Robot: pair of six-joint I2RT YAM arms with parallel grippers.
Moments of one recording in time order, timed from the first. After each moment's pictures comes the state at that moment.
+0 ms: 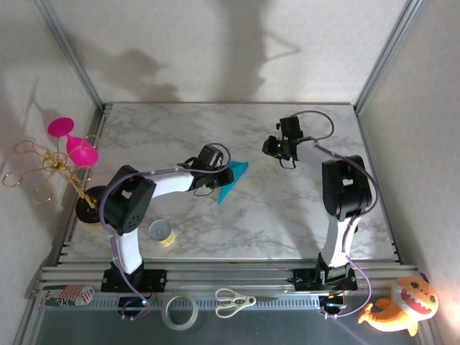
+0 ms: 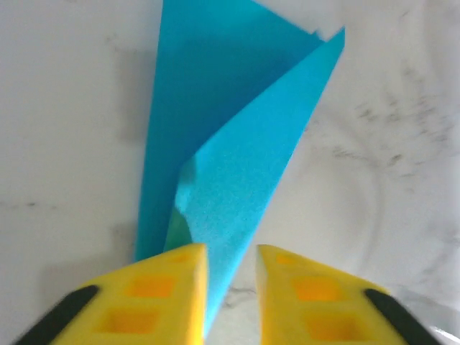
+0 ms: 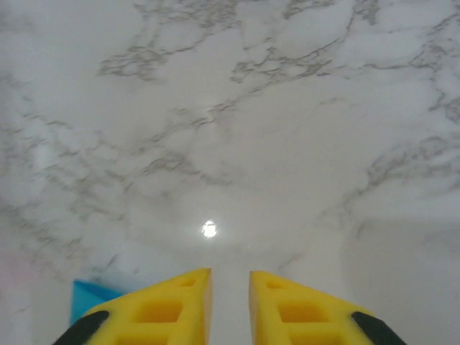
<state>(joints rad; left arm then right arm) -0.57 1.86 1.09 -0.08 0.20 -0.79 0.30 1.92 1.30 -0.26 -0.22 0.50</state>
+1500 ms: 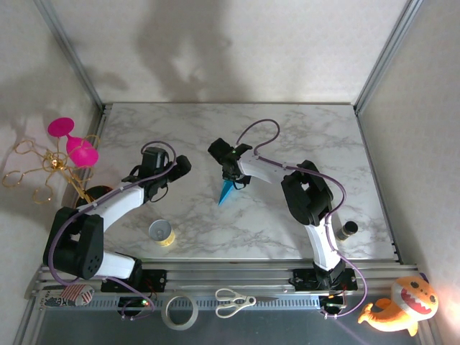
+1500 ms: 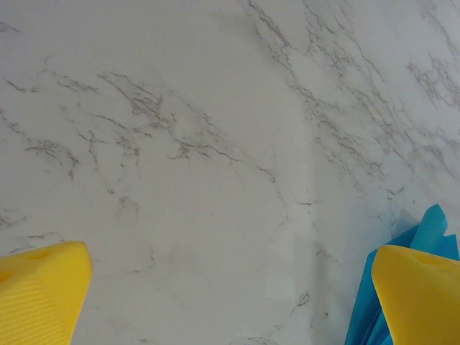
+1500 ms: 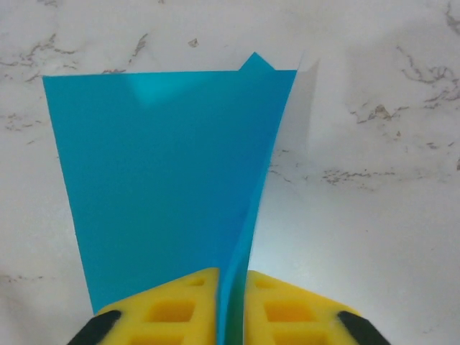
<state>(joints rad) -0.23 1.40 0.73 -0.09 0.01 -0.73 0.80 2.11 1.63 -0.83 0.34 0.99</state>
